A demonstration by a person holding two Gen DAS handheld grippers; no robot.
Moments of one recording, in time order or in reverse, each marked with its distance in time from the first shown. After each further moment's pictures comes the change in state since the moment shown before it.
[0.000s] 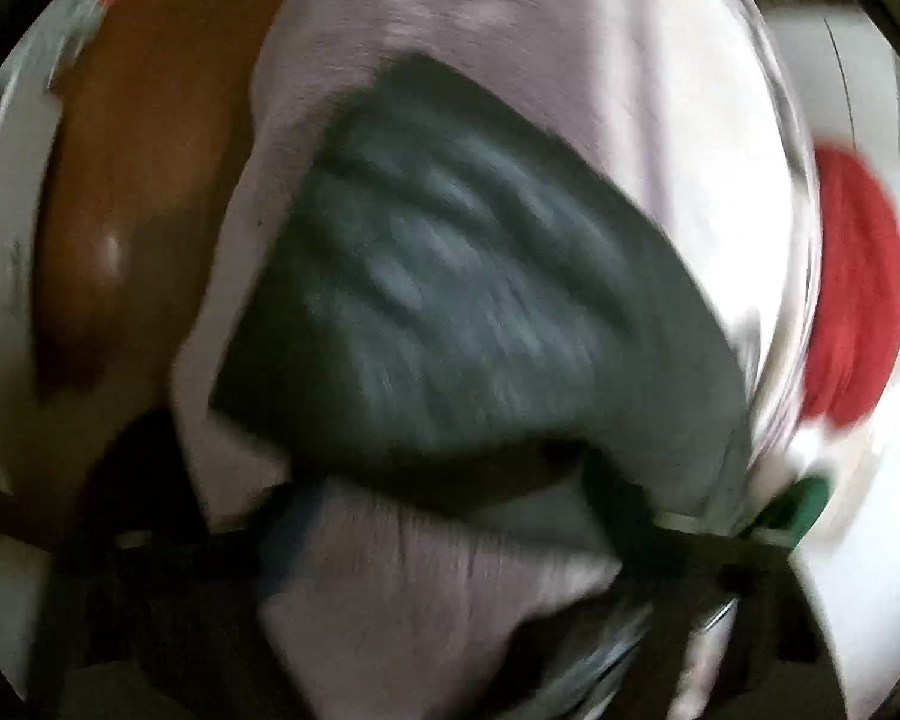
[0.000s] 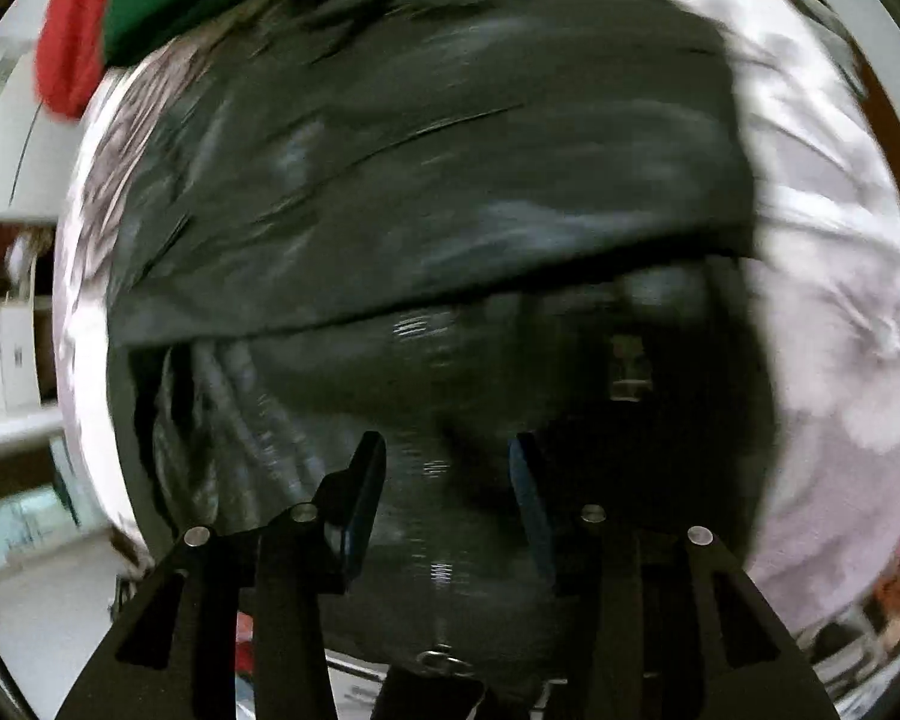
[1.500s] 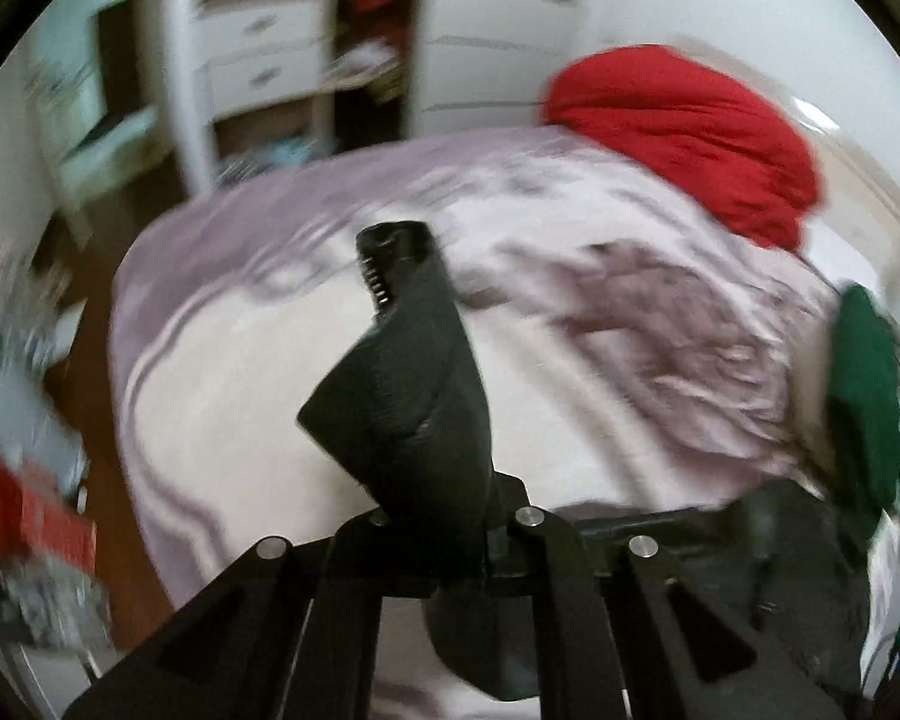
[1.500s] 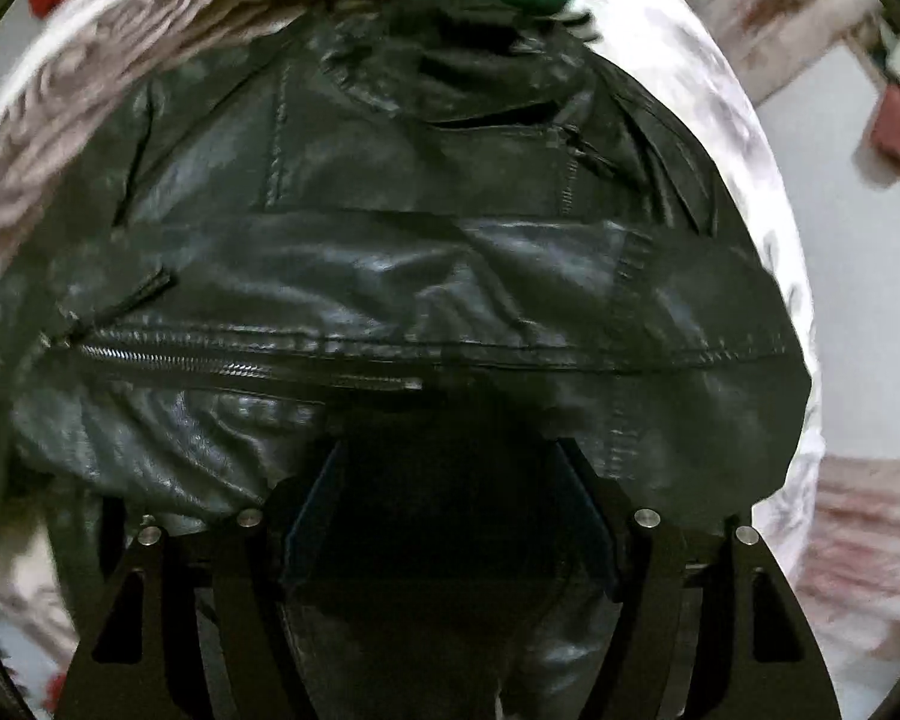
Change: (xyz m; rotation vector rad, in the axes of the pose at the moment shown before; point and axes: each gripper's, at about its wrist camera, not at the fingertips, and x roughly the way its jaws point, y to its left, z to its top) left arm -0.059 -0.271 -0.043 1.083 -0.561 0.146; right arm 0.018 0.118 0.087 -0.144 -0.146 -0.442
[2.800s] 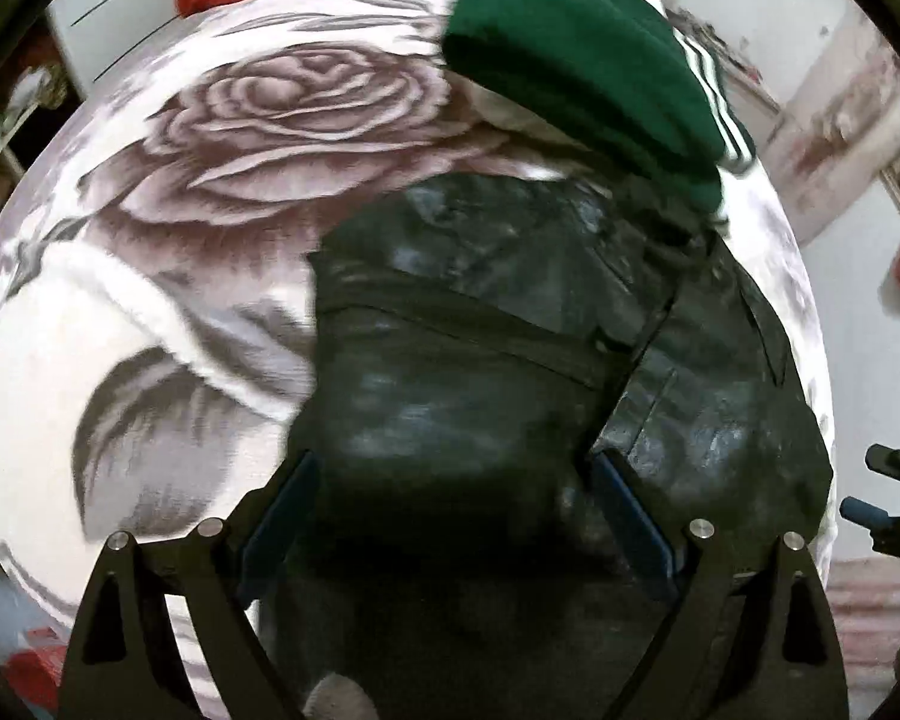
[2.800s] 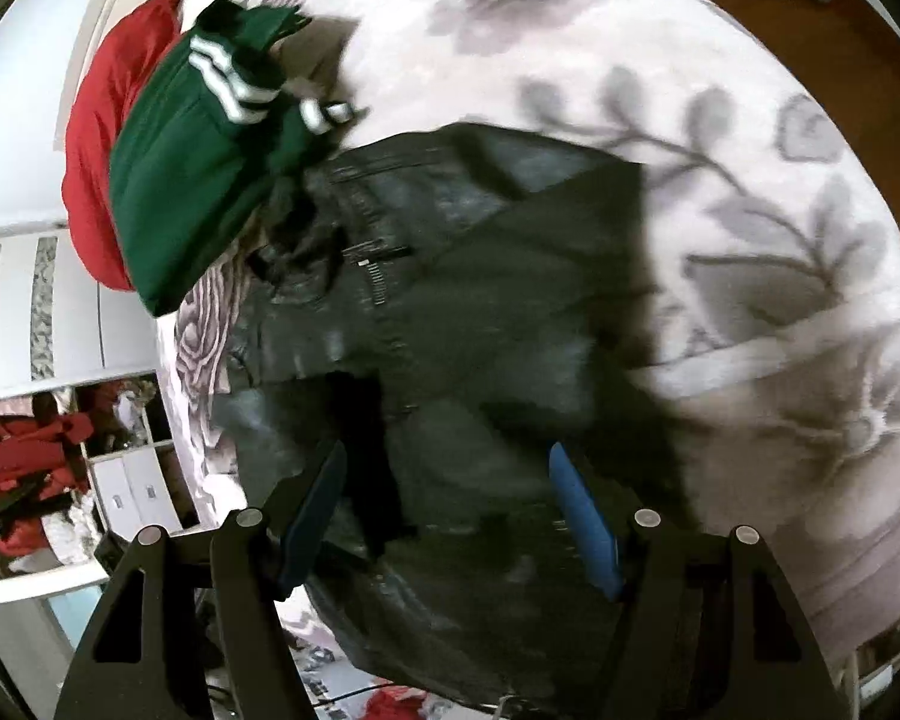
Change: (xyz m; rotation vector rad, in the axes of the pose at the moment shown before) left arm 0.033 -0.251 -0.122 0.492 0.428 -0.296; right arm -0.001 -0.253 -0.004 0.505 0.079 0.708
